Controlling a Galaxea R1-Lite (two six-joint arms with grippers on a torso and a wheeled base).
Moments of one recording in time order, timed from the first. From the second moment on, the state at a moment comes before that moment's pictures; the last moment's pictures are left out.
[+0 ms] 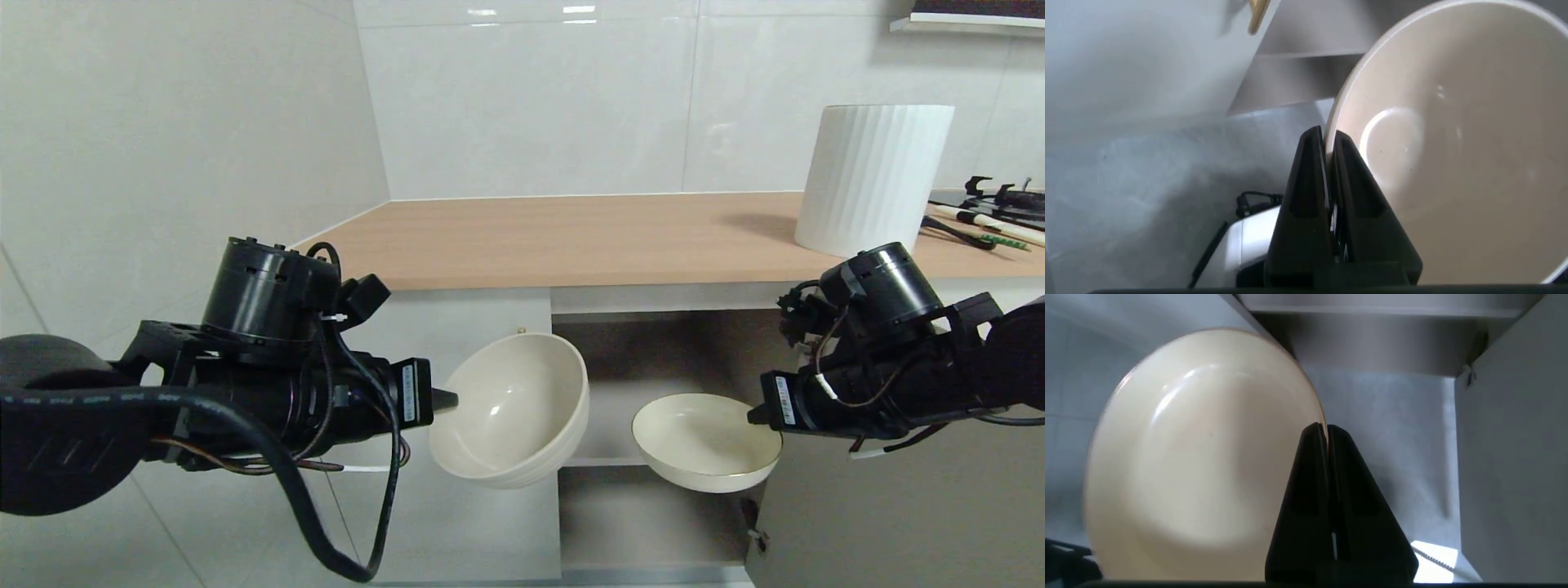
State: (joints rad) left arm -0.46 1.61 -0.92 -0.05 -0.16 -0.51; right arm 0.40 1.70 -1.04 0.20 0.05 0.37
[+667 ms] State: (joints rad) left arm -0.46 1.61 -0.92 -0.05 -0.16 -0.51; right arm 0.40 1.82 -1.04 0.09 -0.01 0.37
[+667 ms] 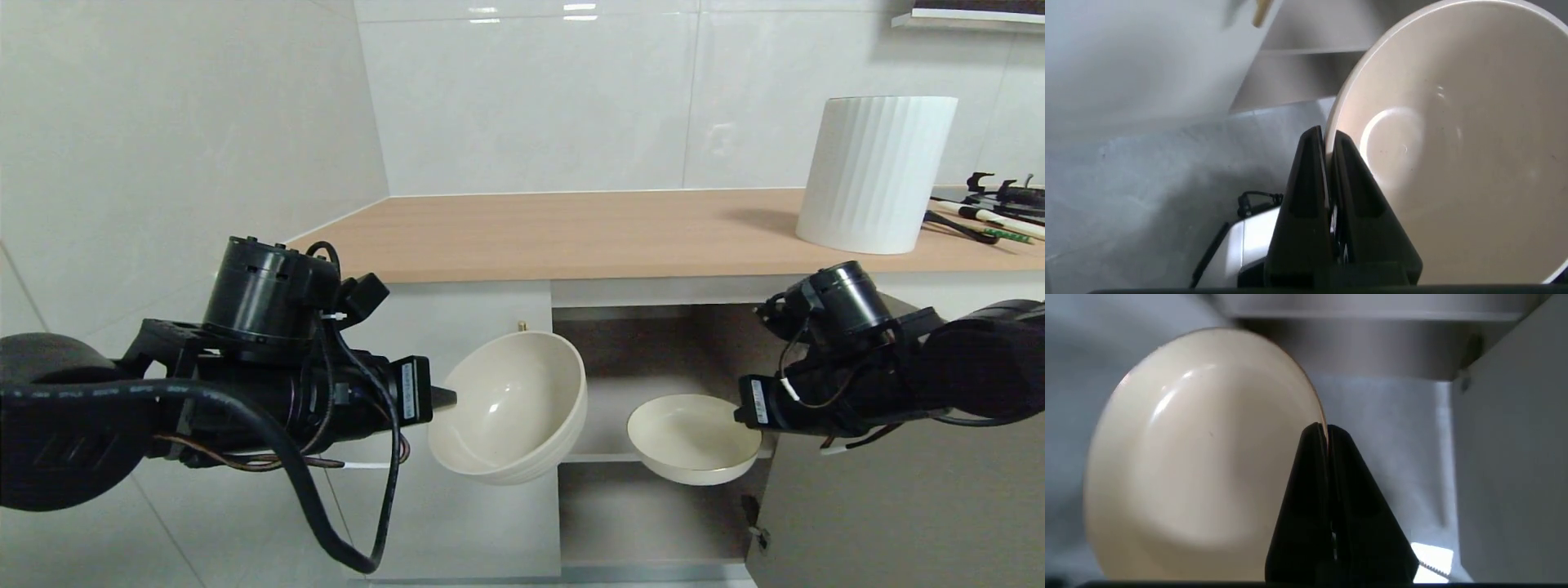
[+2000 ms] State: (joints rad) left arm -0.47 1.62 -0.92 -0.05 -0.16 -0.51; right arm 0.32 2.59 -1.55 -0.11 -0.45 0.39
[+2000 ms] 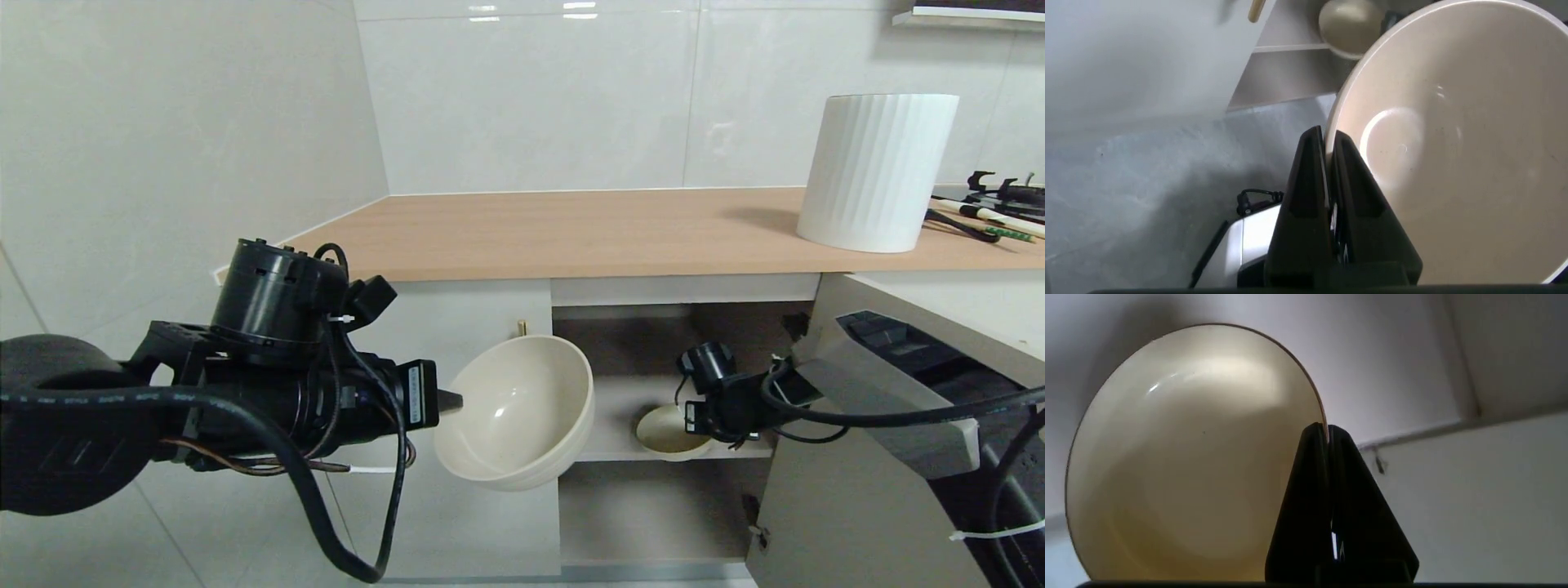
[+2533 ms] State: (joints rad) left arm -0.48 1.63 -0.92 -0.05 -0.16 -0.51; right arm 0.31 2.67 -1.67 -0.10 -0.49 0.44
